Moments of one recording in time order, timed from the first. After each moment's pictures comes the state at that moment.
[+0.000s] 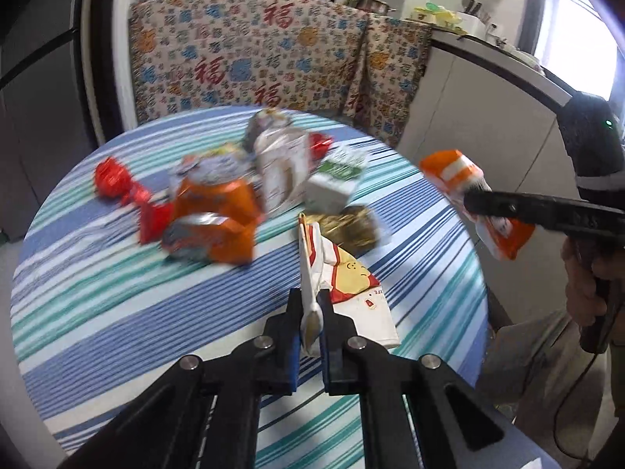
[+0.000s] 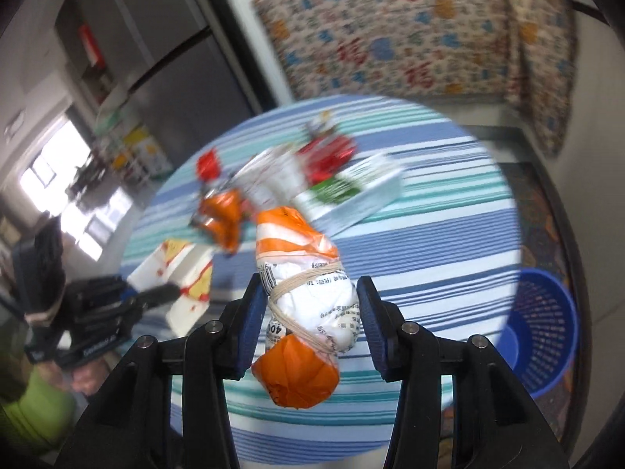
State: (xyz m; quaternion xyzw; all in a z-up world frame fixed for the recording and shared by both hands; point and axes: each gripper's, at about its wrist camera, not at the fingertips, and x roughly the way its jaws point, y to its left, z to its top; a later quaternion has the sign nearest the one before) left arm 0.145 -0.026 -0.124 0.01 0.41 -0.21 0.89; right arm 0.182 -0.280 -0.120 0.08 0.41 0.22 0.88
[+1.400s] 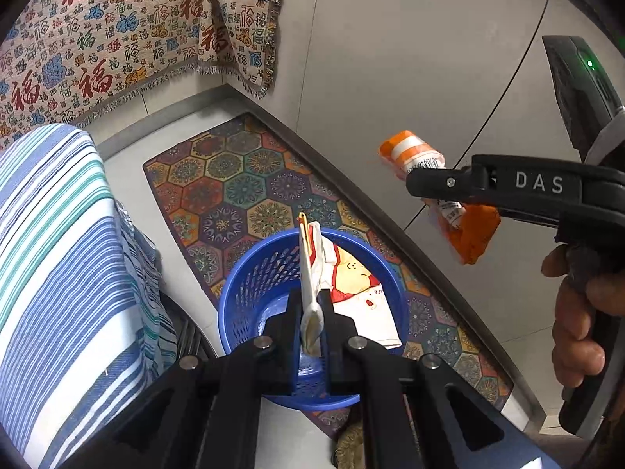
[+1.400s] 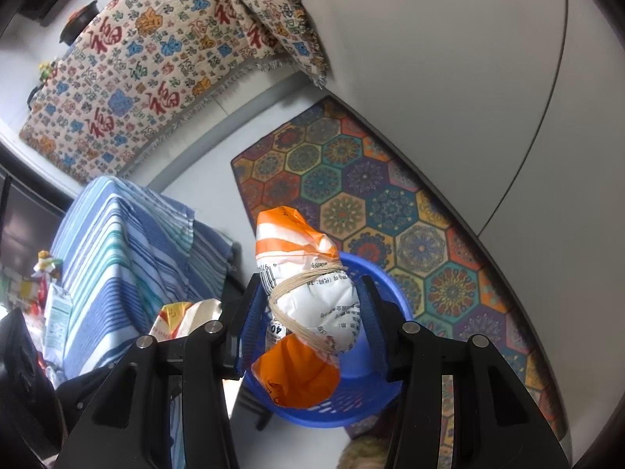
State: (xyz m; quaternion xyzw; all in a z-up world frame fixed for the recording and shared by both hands) left arm 0.265 -0.421 -0.239 0.10 0.49 -0.31 0.81; right arm 0.248 -0.598 -0.229 0.25 0.48 -0.06 0.84
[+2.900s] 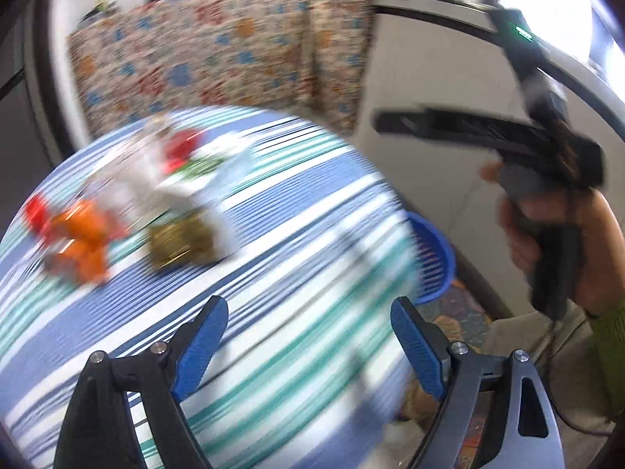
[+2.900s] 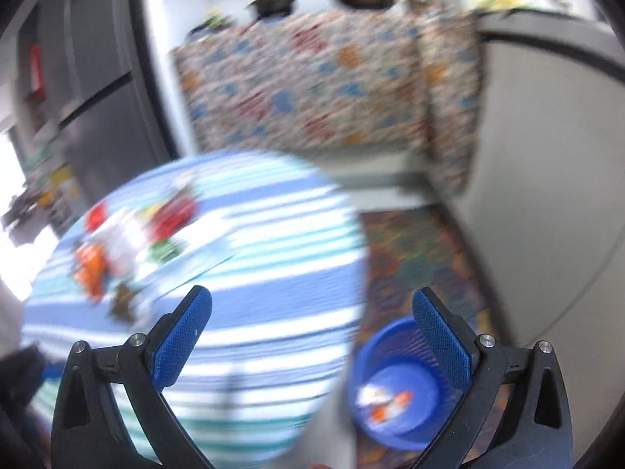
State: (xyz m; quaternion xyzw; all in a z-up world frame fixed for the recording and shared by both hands) left arm 0.136 -0.125 -0.162 0.06 0.42 -0.22 0.88; right arm 0.196 -0.338 -0.141 0.04 0.35 0.10 0.93
